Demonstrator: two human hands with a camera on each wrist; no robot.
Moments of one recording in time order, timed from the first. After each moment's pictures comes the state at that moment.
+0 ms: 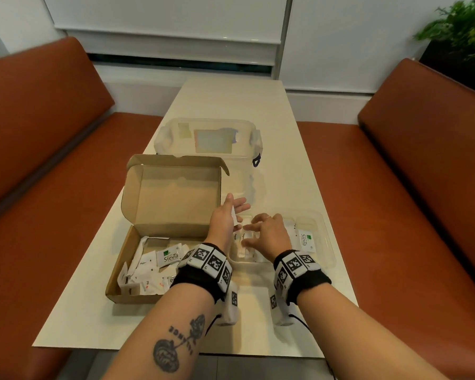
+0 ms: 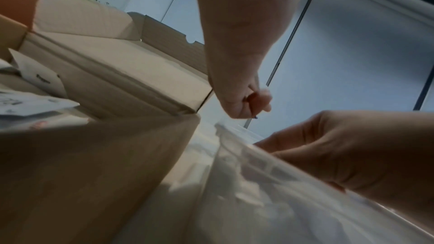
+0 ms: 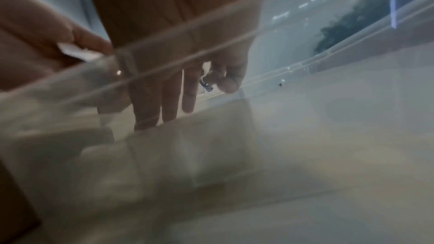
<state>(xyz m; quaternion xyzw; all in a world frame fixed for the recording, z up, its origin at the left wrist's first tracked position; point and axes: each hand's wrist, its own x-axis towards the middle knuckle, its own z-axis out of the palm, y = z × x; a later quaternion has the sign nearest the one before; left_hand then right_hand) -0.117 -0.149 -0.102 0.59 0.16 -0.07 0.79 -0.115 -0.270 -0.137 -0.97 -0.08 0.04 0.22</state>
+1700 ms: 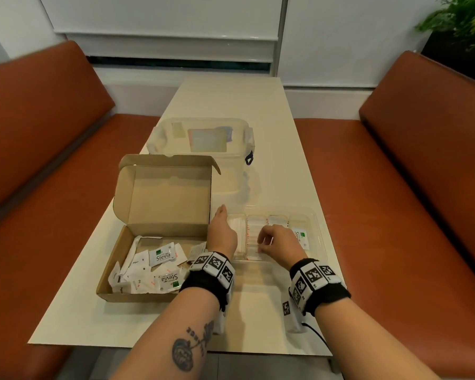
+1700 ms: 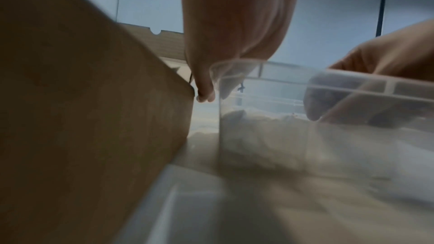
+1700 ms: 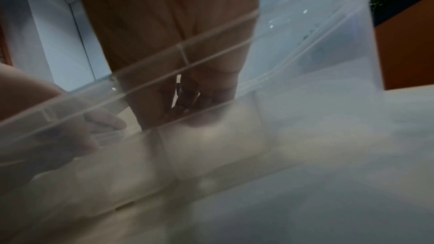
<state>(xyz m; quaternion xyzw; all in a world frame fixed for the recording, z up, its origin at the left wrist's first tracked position) -0.127 -0.167 -0.133 0.87 0.14 0.00 0.47 -0.135 -0.313 -0.131 -0.94 -0.06 0.10 0.31</state>
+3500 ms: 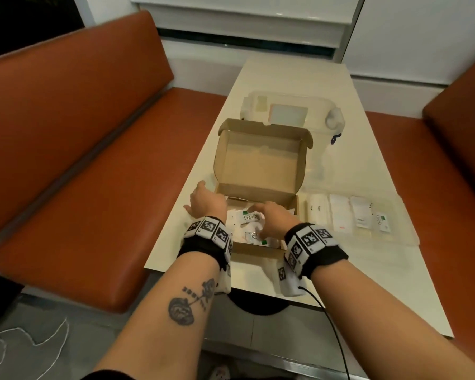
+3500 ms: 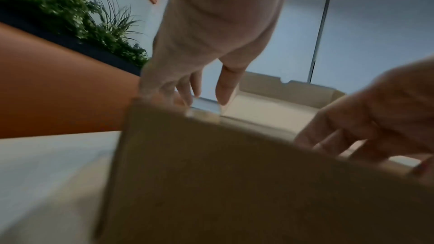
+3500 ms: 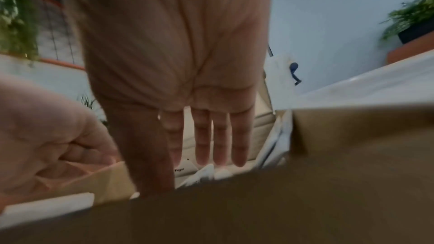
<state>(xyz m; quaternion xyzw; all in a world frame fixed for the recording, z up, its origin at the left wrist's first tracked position) -0.187 0.032 -0.103 0.82 0.38 0.06 0.43 -0.177 -0.115 -0.105 -0.94 -0.20 0.22 0.16</state>
